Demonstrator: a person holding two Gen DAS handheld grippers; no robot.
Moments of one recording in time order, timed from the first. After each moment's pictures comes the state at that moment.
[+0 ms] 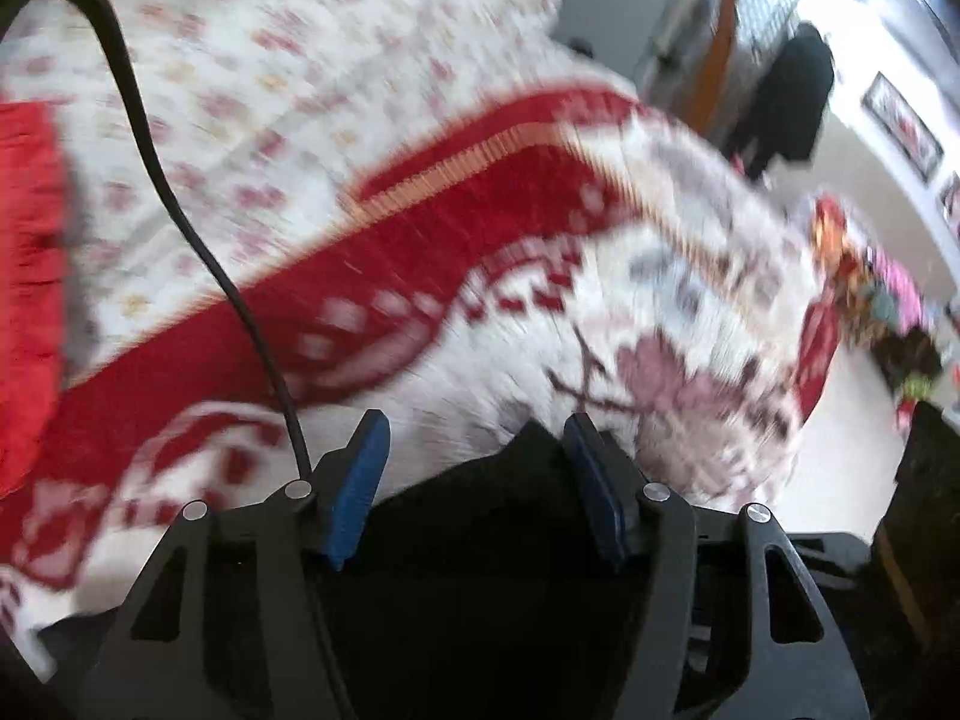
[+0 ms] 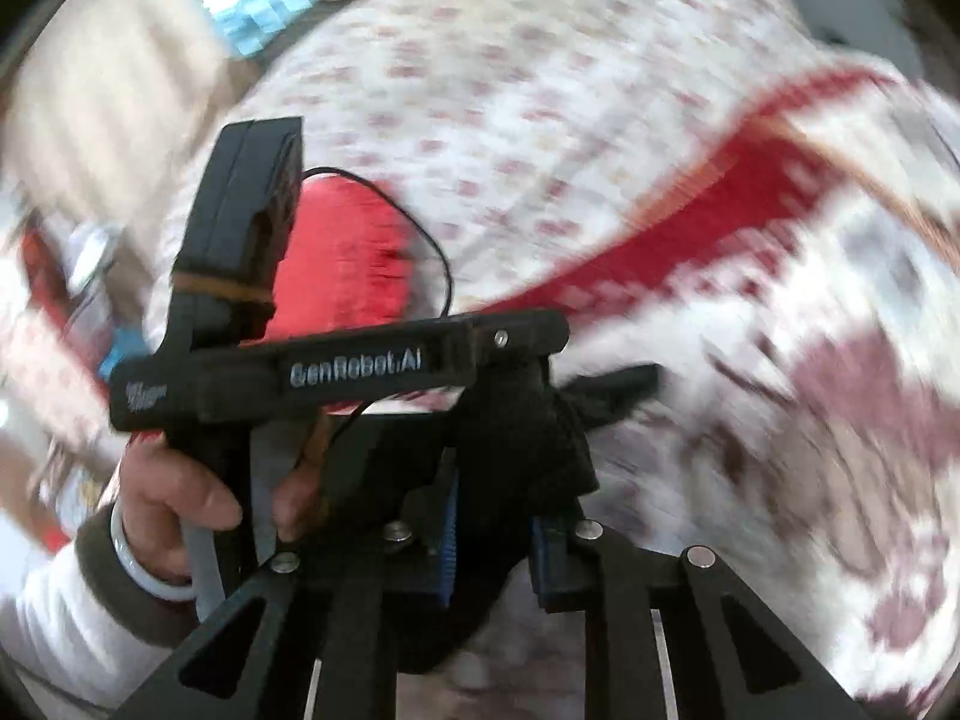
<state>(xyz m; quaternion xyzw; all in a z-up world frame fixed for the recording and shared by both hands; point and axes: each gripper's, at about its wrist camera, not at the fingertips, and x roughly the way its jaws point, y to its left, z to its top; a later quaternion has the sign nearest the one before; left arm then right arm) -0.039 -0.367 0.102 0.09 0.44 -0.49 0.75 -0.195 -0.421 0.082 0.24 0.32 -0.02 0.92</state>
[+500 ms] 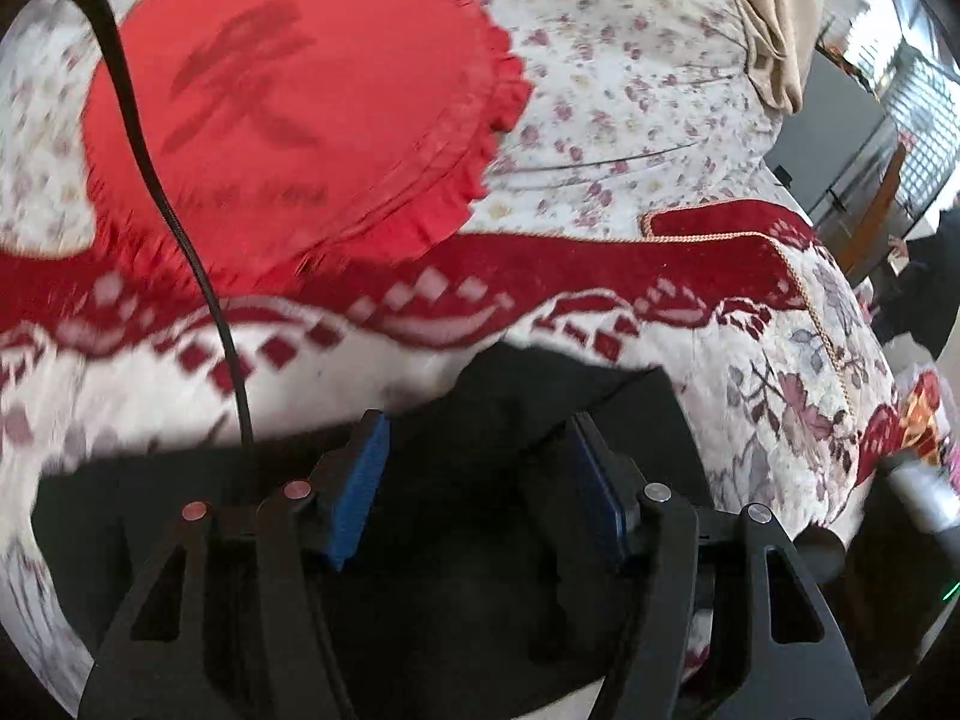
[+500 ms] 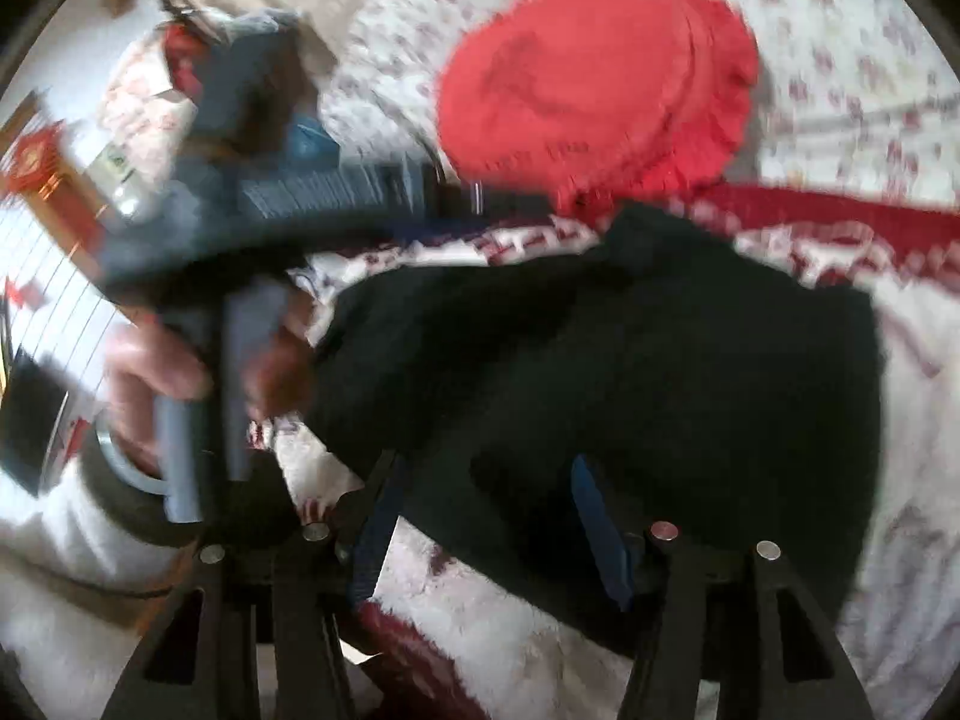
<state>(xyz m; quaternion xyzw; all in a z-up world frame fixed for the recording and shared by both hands) -0.022 -0.119 0.089 -0.02 0.48 -0.30 0.82 -0.118 -0.258 0.056 0.15 0.43 0.23 0.86</state>
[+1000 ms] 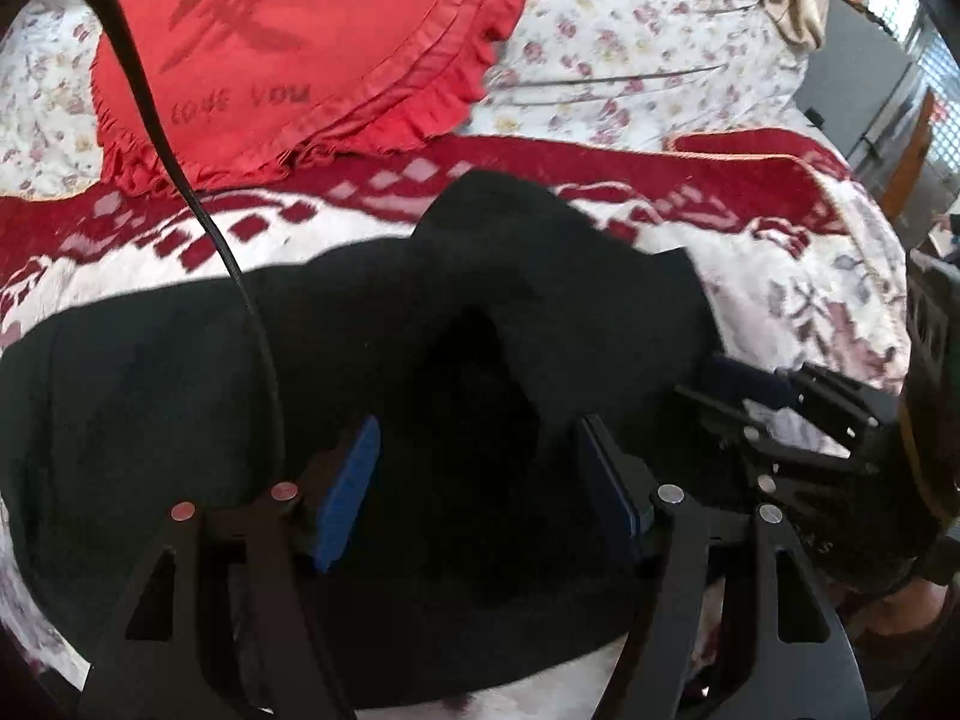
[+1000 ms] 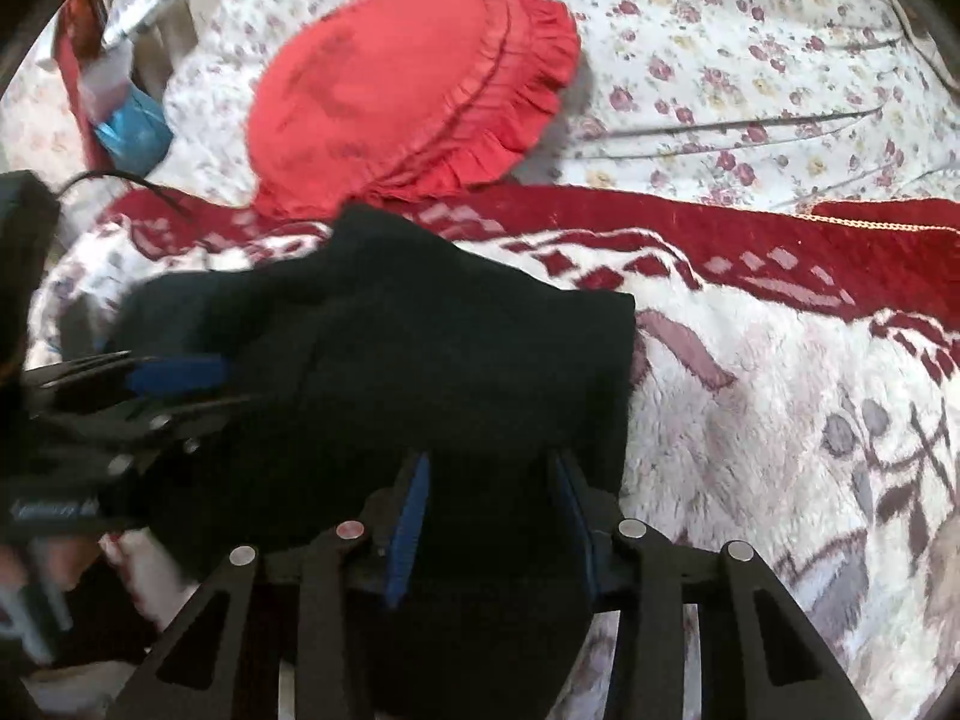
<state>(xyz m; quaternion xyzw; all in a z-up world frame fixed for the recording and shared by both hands) -0.074 -0.155 0.042 0.03 0.51 -0.25 0.83 -0.099 -0.311 0.015 0.05 0.45 0.03 0.89</state>
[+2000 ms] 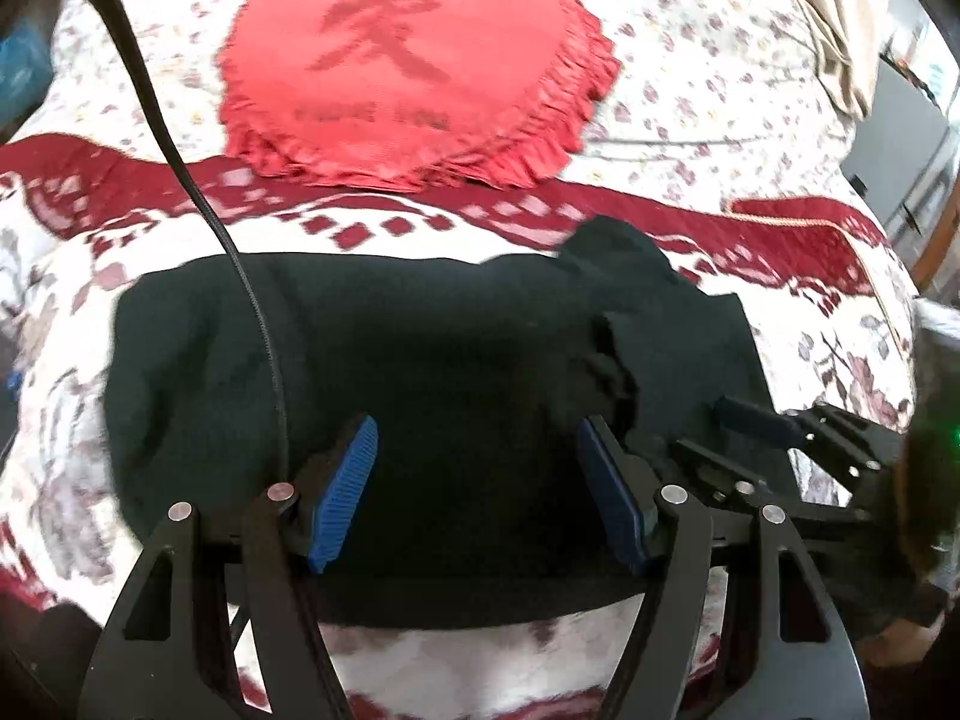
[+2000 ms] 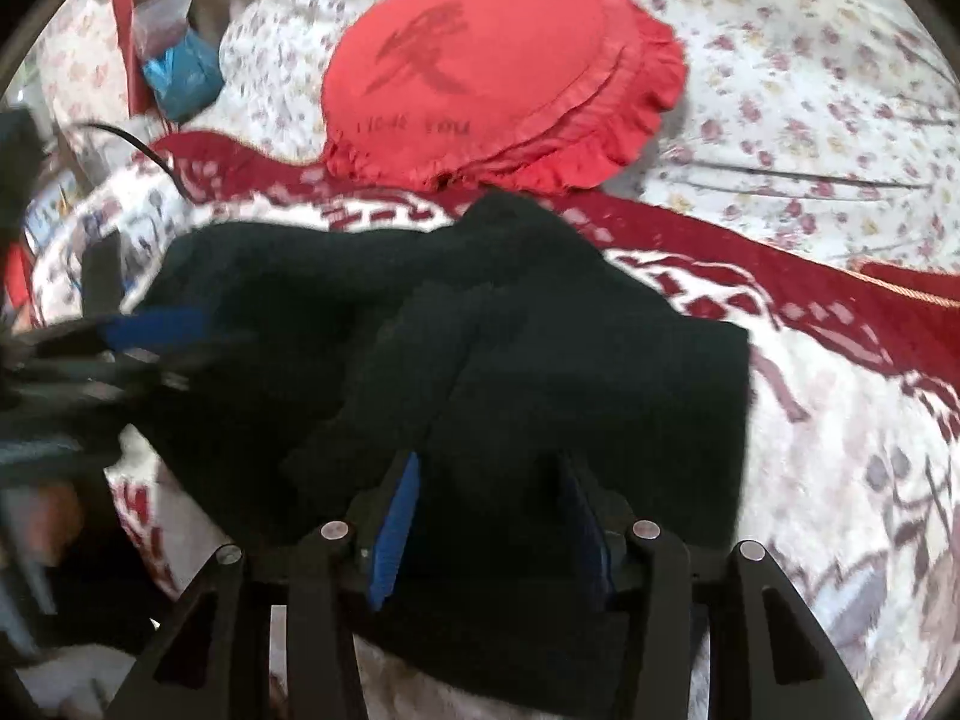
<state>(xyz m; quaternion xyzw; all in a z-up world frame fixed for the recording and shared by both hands) -0.095 -0.081 0.069 -0.01 0.48 -0.17 0.86 -0.109 -0.251 0.023 -0.02 0.47 0.07 0.88</state>
